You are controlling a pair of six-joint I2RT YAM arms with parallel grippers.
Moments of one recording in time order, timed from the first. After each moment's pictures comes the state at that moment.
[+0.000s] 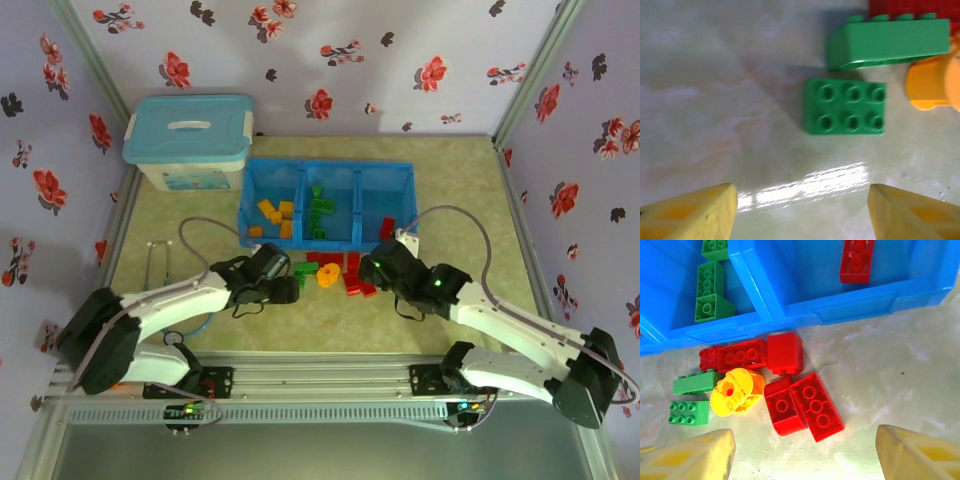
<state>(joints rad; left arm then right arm) -0.87 1.37 0.72 -0.45 -0.07 -0.75 0.88 1.00 0.74 -0.67 0.31 0.97</state>
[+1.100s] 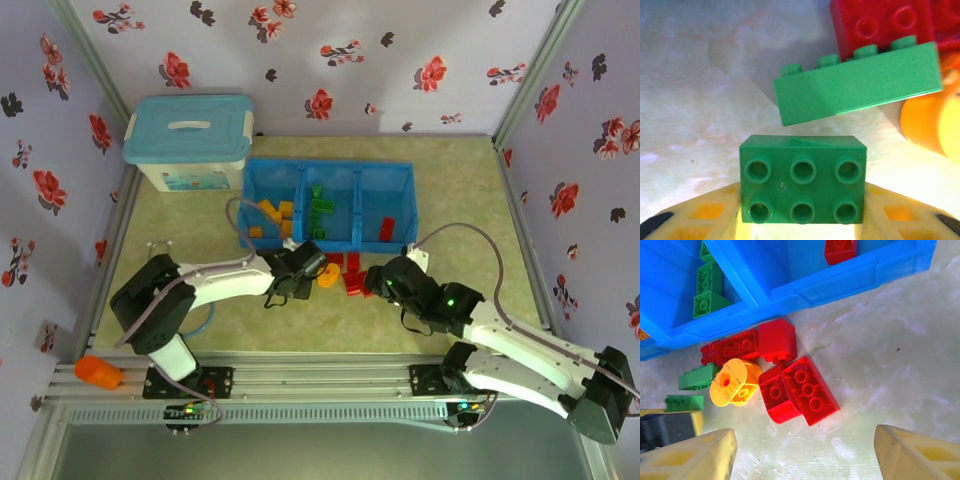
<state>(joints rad) -0.97 1.62 0.95 -0.58 -0.28 -0.70 0.91 0.86 0.60 -0.62 0.32 1.06</state>
